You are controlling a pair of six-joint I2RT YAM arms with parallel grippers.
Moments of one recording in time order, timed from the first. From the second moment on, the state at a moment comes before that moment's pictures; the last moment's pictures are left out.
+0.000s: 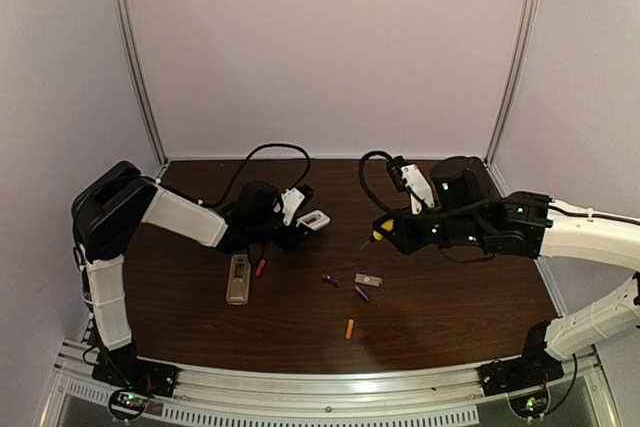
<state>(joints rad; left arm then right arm) -0.71 1.99 1.04 0.39 0.06 0.11 0.97 1.20 0.97 -0.32 0.11 0.40</state>
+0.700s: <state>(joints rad) -0.71 1.93 0.92 0.42 0.11 0.06 0.97 1.18 0.94 -0.29 0.11 0.47</state>
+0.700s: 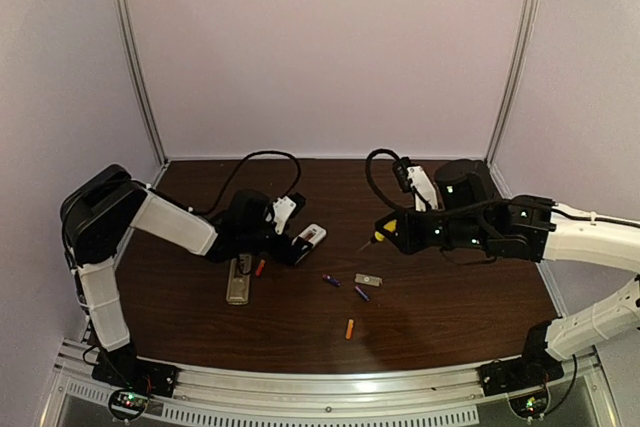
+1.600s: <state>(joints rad) -0.90 1.31 0.72 0.32 0.30 0.22 0.97 1.23 0.96 -0.22 0.12 0.59</state>
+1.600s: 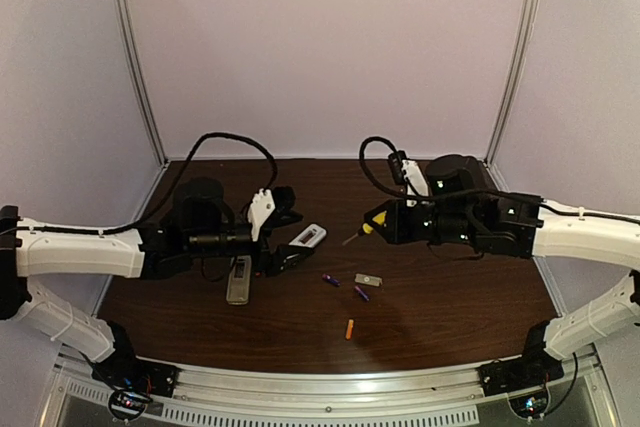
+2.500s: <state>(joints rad) -0.97 1.45 0.83 0.34 0.27 0.27 1.00 1.35 1.10 -0.16 -0.07 0.58</state>
